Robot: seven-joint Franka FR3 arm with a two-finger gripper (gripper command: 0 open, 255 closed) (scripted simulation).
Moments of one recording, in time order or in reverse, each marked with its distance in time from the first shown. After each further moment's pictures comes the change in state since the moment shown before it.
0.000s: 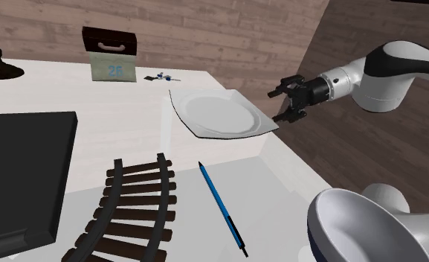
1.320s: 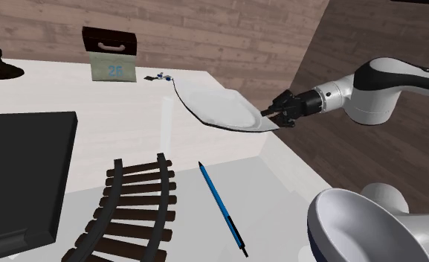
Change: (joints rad) arm 0.037 -0.017 -0.041 -0.104 0.044 0.112 -0.080
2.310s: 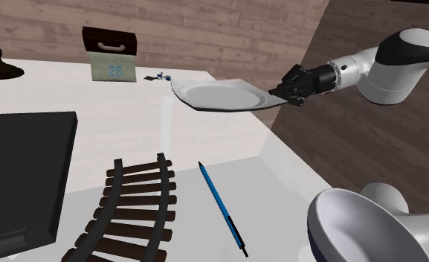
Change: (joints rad) arm 0.010 0.007 0.030 0.166 -0.010 -0.092 0.153
